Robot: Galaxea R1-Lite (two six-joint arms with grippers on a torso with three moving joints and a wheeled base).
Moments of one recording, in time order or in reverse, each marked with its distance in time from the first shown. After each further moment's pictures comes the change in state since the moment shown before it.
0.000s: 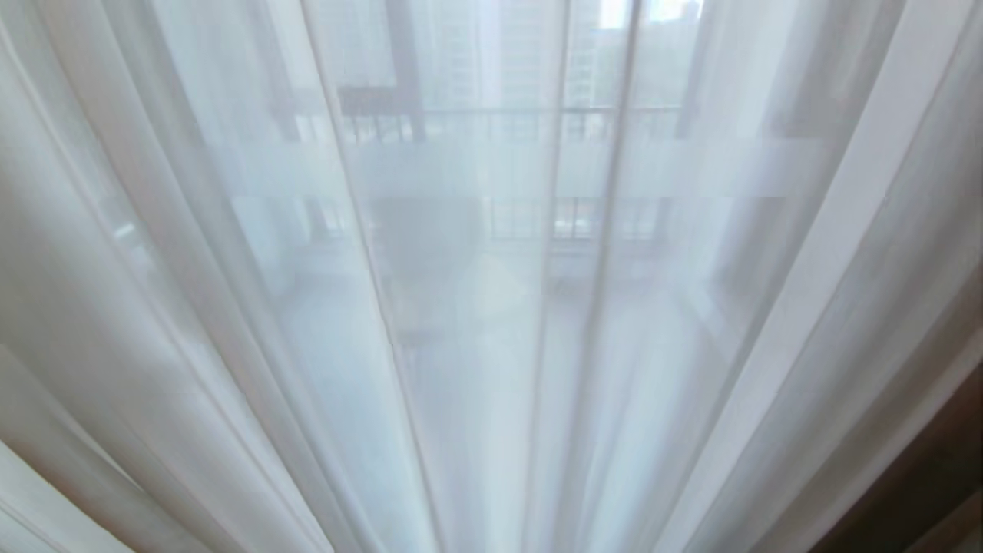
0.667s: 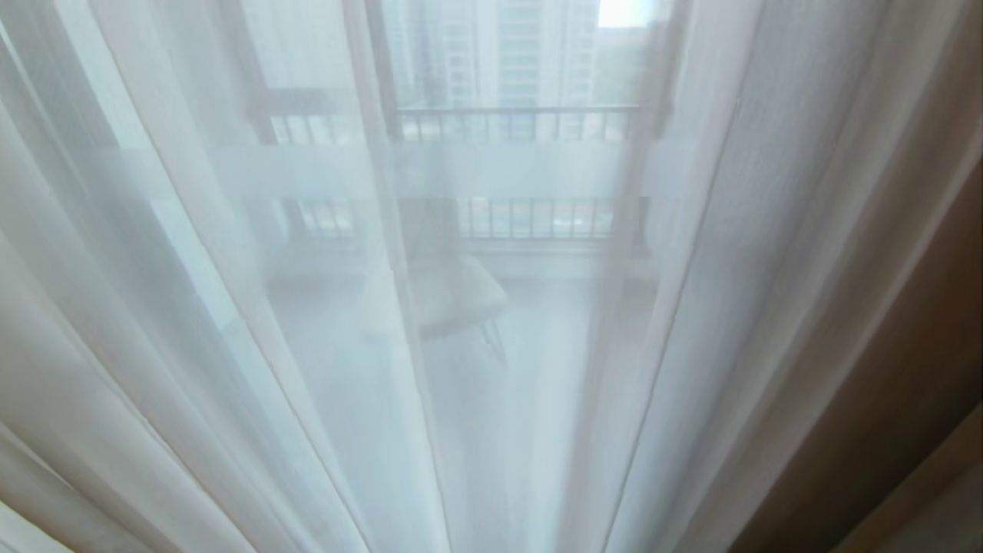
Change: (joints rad) left arm 0.000 0.000 0.000 0.000 0.000 0.001; right arm 0.000 0.000 0.000 0.000 0.000 -0.001
